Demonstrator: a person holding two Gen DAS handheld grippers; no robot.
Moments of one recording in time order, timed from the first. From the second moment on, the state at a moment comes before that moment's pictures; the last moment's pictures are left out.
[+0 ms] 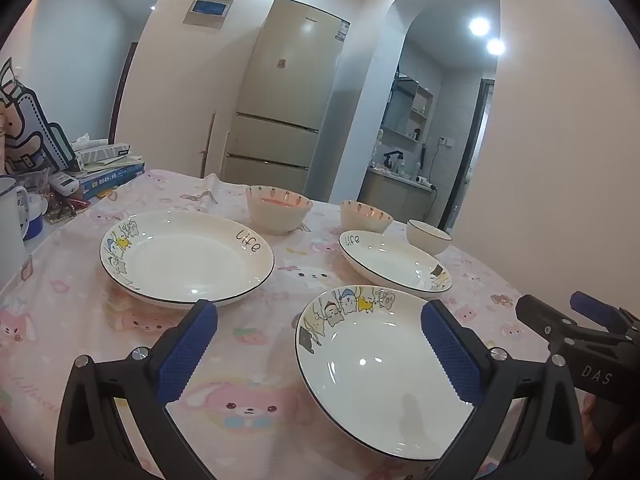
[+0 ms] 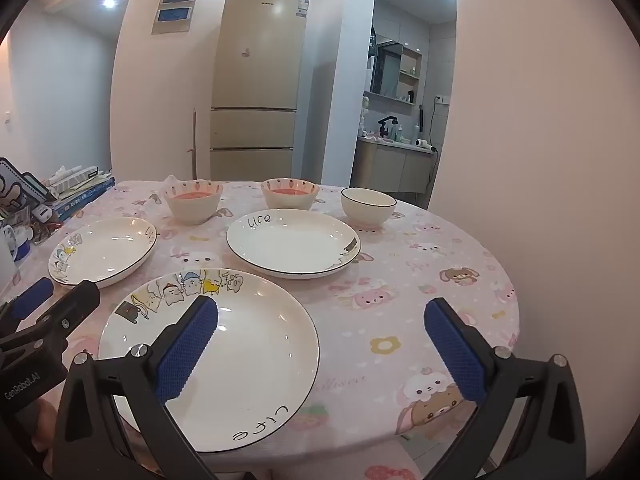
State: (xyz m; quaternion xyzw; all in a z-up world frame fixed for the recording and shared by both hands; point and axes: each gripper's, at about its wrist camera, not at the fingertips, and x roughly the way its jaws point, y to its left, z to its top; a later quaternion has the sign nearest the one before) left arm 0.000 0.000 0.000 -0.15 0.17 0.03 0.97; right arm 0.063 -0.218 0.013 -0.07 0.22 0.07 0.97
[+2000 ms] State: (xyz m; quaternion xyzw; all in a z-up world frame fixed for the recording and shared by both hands) left arm 0.001 0.003 -0.002 -0.15 0.18 0.03 0.97; right arm 0.058 -0.216 0.012 -0.08 0.22 0.07 0.97
